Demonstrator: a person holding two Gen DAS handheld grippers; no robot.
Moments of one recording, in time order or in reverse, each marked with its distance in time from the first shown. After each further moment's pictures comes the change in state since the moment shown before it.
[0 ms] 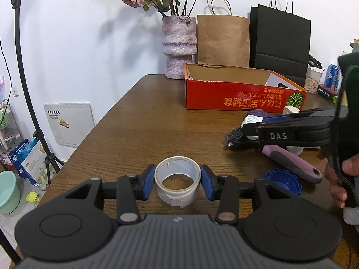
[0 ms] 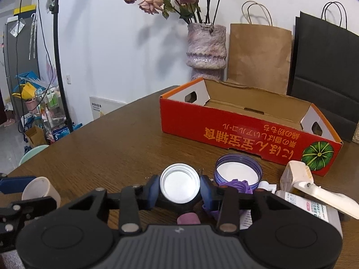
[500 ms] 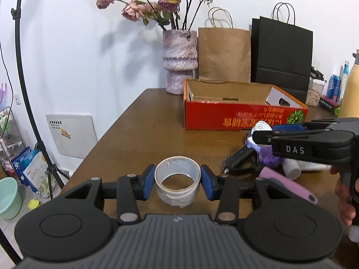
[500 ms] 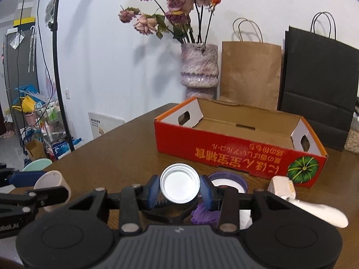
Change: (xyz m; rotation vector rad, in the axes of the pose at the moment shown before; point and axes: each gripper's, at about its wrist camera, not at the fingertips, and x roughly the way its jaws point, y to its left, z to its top) left arm -0.001 -0.011 0.031 -0.005 -0.051 0.015; right arm -0.027 -0.011 0.012 0.016 -0.077 -0.011
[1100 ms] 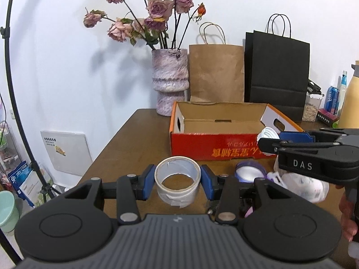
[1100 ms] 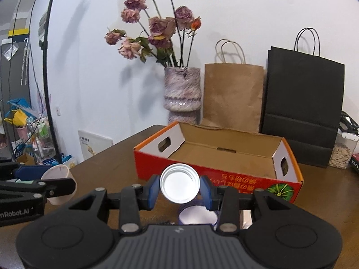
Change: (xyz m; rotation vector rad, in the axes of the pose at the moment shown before) left arm 0.017 -0.027 0.048 0.015 -0.056 -0.008; right arm -0.016 -0.030 0.027 0.015 -0.086 -0.056
